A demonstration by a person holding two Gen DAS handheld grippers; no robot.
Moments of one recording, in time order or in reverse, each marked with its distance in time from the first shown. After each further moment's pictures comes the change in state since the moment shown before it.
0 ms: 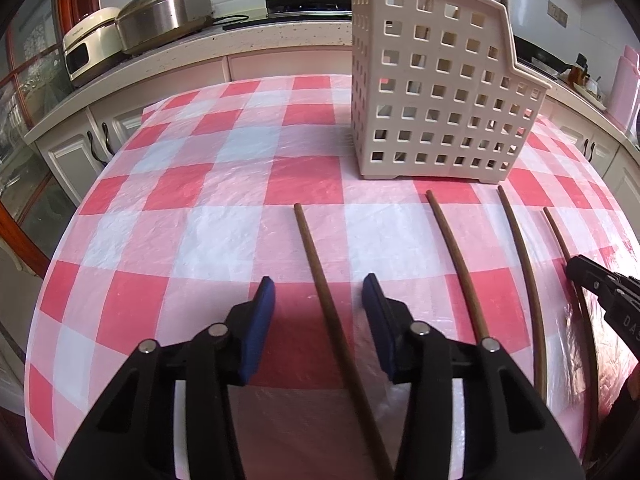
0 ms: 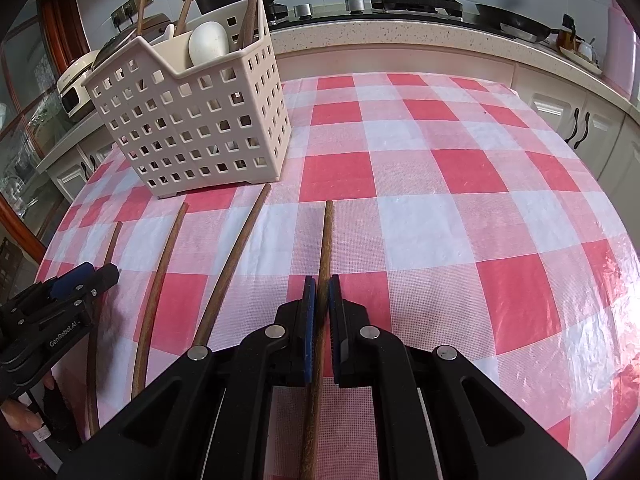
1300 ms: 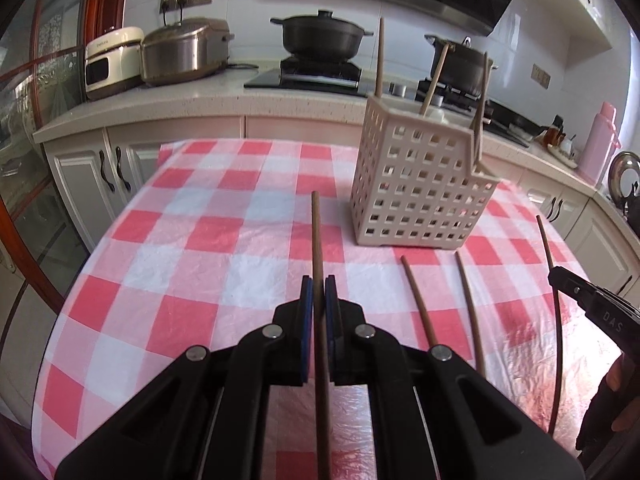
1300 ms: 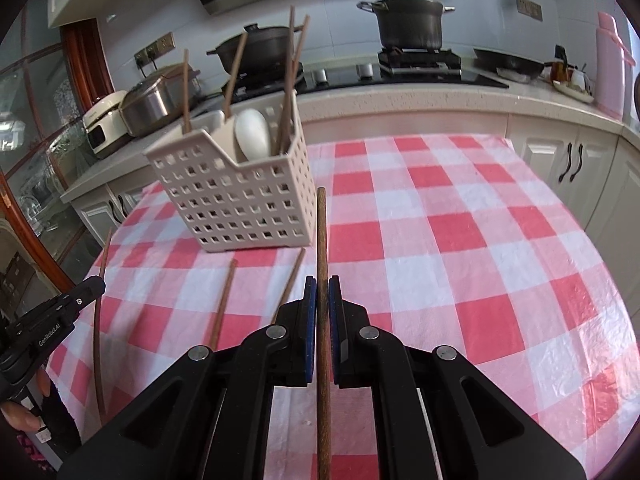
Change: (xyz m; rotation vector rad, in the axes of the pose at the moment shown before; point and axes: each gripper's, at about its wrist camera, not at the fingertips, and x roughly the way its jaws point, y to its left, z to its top) left arm -0.086 0.033 0.004 -0.086 -0.200 -0.101; right arm -0.071 0.009 0.012 0.003 -0.178 0.057
